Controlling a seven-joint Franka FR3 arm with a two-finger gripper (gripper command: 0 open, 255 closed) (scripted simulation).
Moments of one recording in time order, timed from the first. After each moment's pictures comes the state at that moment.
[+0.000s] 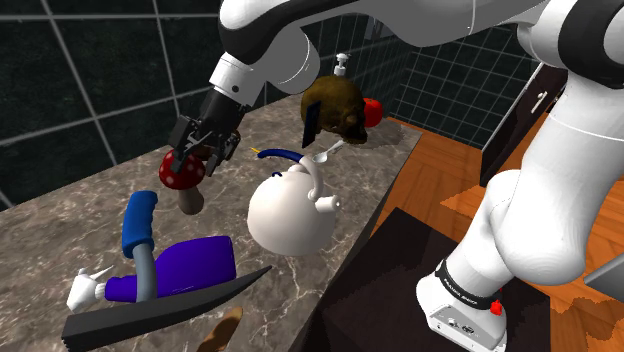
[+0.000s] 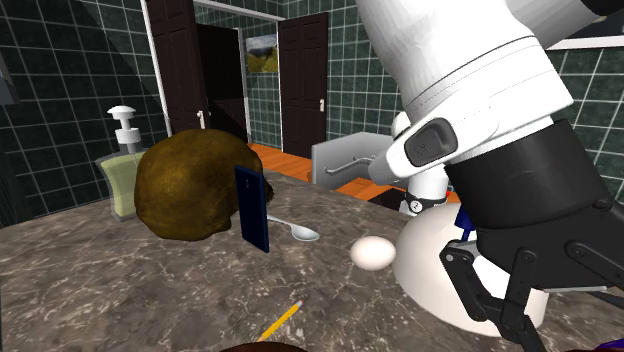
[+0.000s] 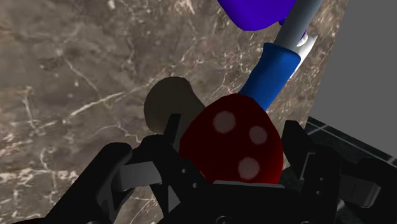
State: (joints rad) arm 0.29 0.12 0.12 -1.98 0.74 2.24 -0.14
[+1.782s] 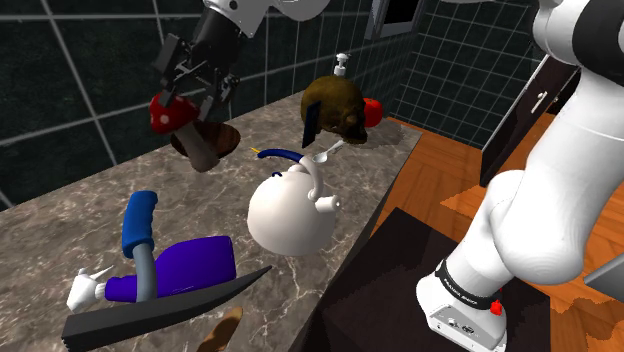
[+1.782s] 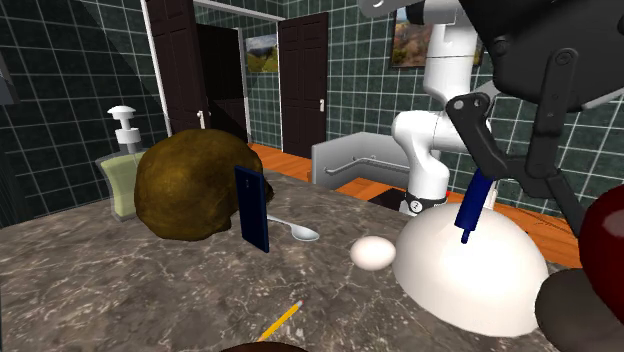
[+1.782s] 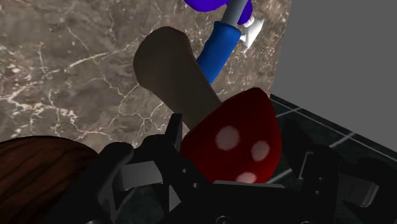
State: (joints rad) arm 0.26 0.07 0.09 -1.76 0.65 1.99 0.02
